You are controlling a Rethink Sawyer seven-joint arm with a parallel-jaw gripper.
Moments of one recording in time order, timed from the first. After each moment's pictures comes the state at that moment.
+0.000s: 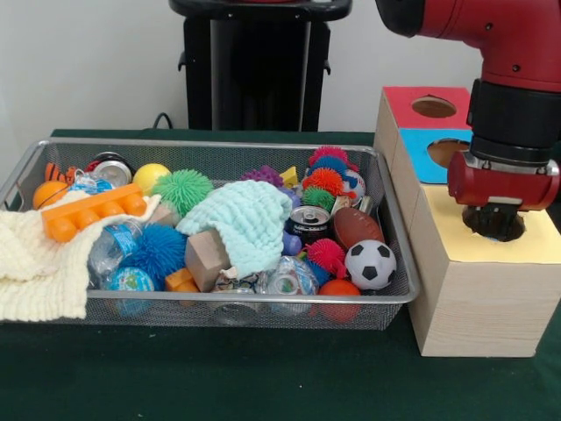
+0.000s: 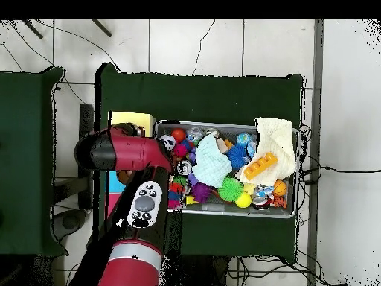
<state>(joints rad) 0.23 -0.38 -0.24 1.37 0.27 0.32 1.71</state>
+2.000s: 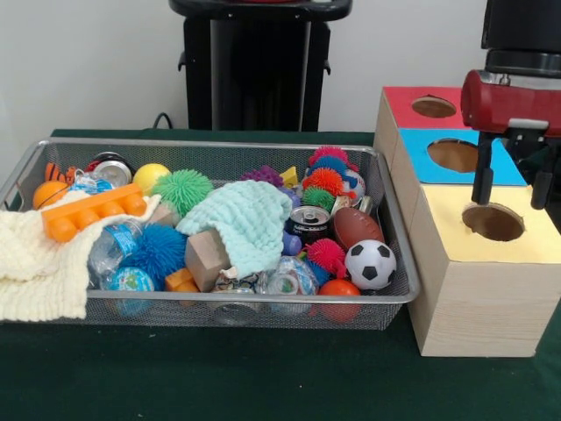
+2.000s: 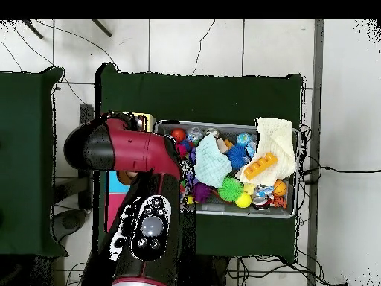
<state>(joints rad) 0.20 -0.55 -0.24 1.41 0.27 0.37 1.71</state>
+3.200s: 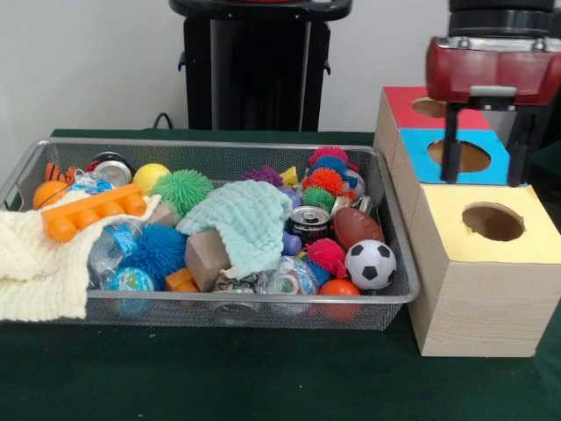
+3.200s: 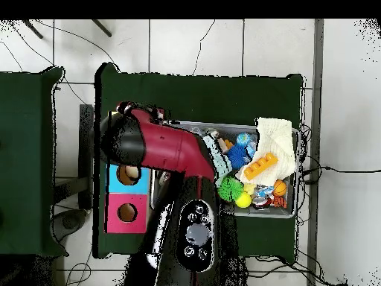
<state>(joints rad) 0.04 -0.66 -0.14 1.48 0.26 0.38 1.71</state>
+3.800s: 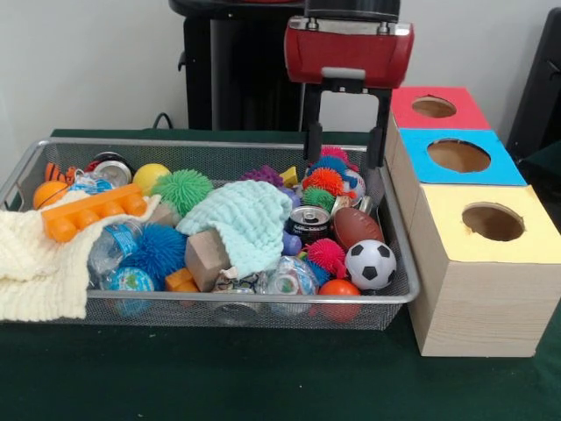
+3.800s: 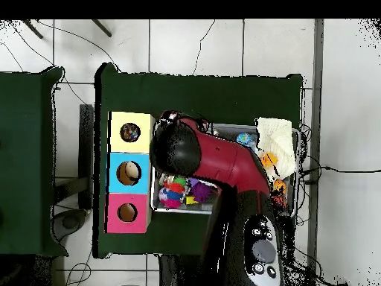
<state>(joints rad) -0.15 -0.74 -0.06 1.59 0.14 0.38 1.71</state>
